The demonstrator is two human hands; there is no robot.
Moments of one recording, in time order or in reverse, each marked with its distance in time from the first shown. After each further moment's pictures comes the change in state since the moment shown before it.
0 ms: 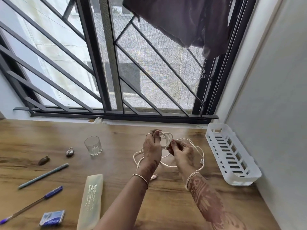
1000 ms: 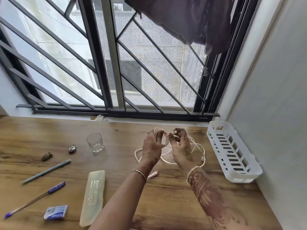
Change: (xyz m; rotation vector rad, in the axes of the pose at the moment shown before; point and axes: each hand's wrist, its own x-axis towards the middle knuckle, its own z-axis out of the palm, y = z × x) left_hand 0.000 0.000 -0.011 0.231 -0.135 0.035; right_hand -0.009 -0.020 0.002 -0.086 -0.154 -0.310
